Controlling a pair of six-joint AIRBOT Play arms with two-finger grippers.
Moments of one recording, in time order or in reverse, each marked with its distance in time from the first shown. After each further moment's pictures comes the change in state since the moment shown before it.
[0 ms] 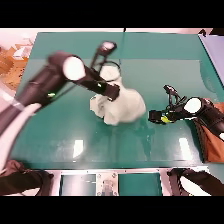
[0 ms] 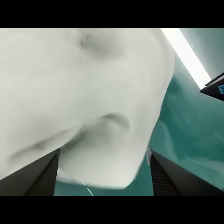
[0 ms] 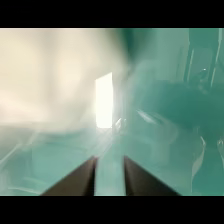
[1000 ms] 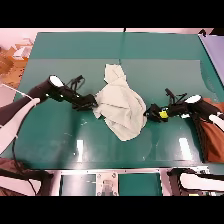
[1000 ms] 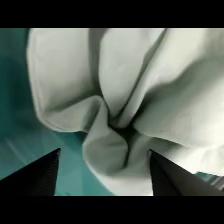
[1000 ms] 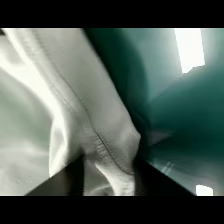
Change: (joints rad) left arm 0.406 -0.187 -0.335 -0.498 0.014 0.208; right arm -0.240 -0.379 0.049 0.473 0.029 -0.379
